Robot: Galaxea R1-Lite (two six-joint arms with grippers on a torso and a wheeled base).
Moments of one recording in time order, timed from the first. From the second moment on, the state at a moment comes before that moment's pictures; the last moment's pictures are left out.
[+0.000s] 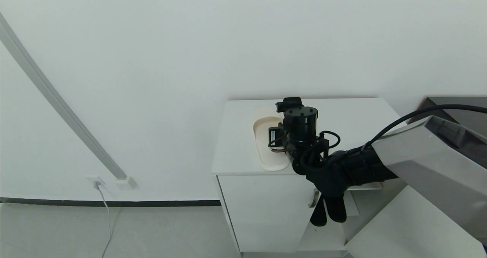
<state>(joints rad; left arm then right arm) 0.00 0.00 0.00 0.00 0.09 -0.11 0.71 2.24 -1.45 -0.72 -0.58 0.07</state>
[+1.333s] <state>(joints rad) 0.00 0.00 0.00 0.00 0.09 -0.11 0.87 1.65 -0.75 -0.73 -0.33 0.09</state>
